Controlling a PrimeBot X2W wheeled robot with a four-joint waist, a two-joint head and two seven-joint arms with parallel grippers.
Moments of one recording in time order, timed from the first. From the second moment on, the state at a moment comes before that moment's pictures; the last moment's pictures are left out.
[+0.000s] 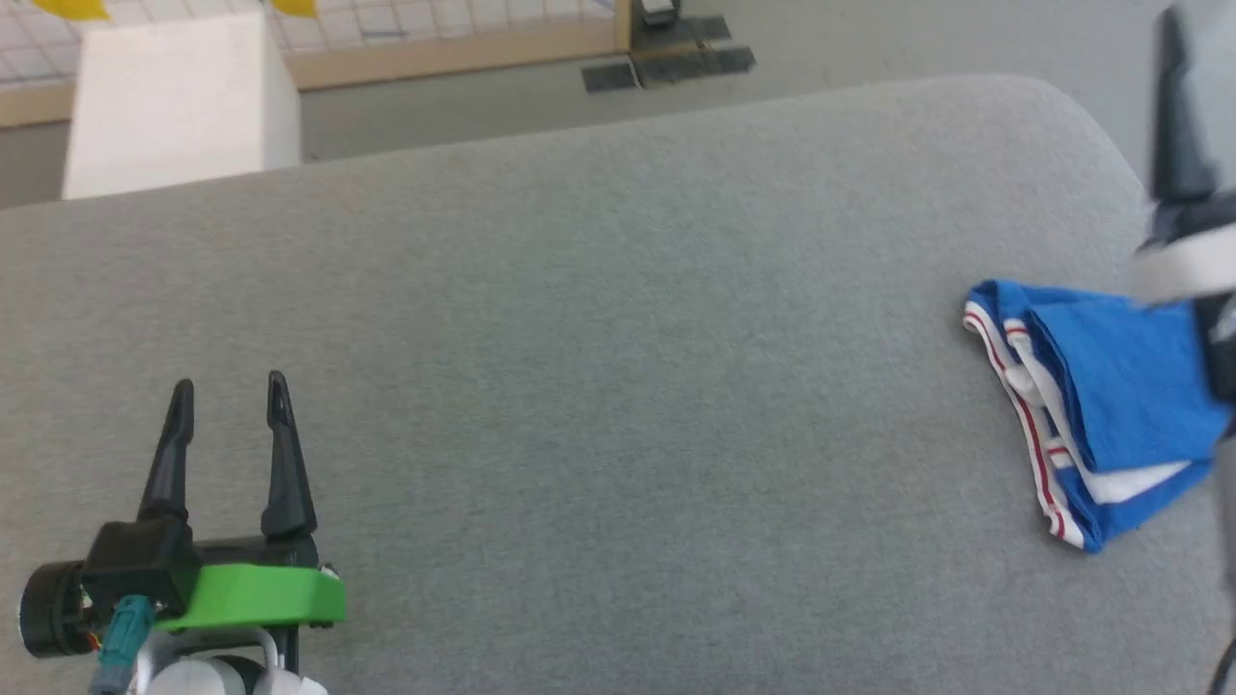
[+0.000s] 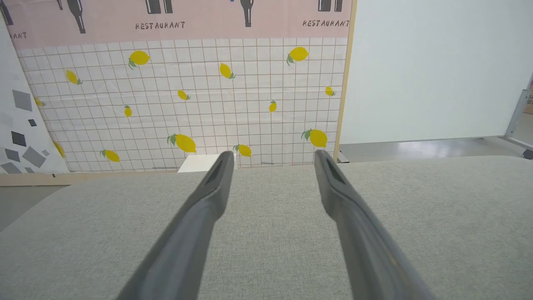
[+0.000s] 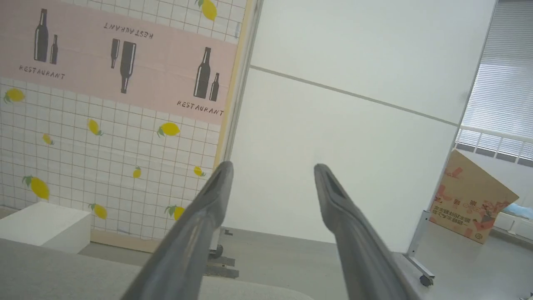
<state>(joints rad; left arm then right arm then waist) -0.02 0.06 0.16 -0.10 -0.06 -0.08 -0.26 -0.61 -0.33 -0.05 0.28 0.10 0.13 -0.26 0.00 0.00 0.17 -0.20</state>
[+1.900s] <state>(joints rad) 0.06 0.06 0.06 0.00 -0.10 -0.06 -0.25 0.08 -0.05 -0.04 -0.10 0.09 0.13 -0.15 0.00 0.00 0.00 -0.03</state>
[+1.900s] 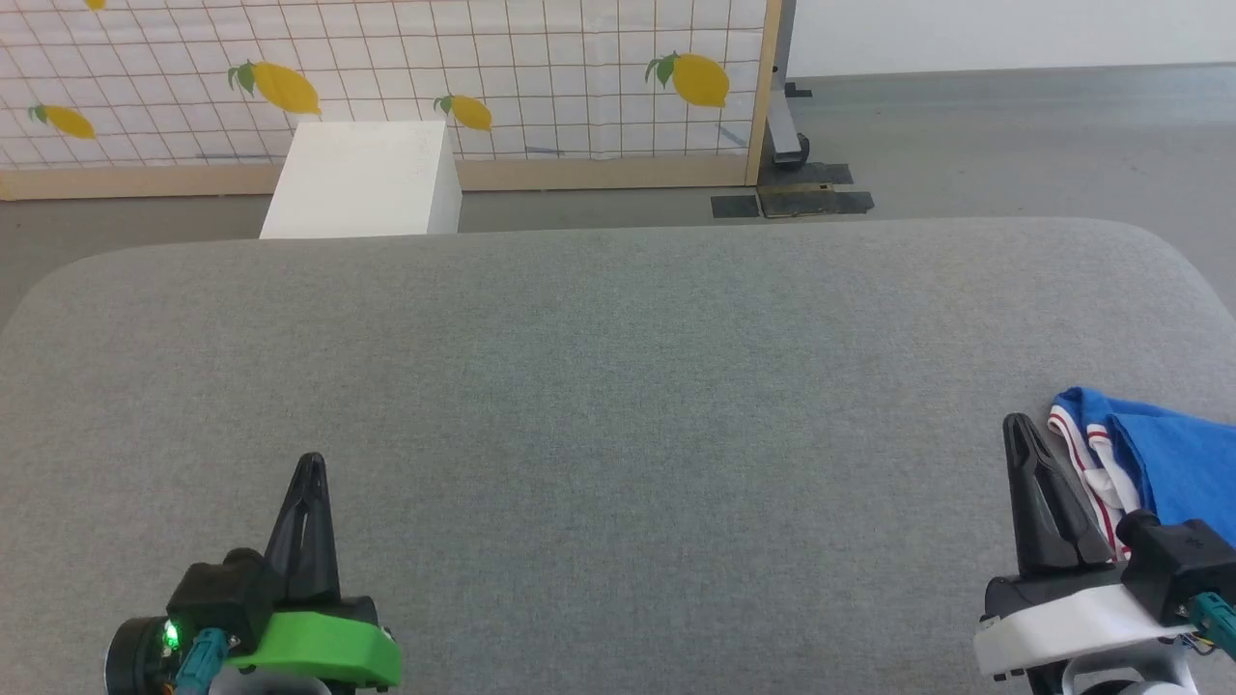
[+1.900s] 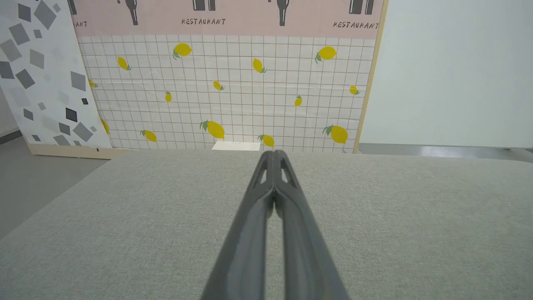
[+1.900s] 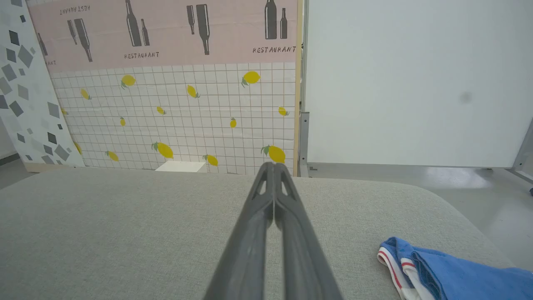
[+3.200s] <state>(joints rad) 0.06 0.06 0.04 0.00 -0.08 -0.05 -0.17 0.07 -0.05 -0.03 -0.07 0.07 0.13 -0.10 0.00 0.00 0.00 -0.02</state>
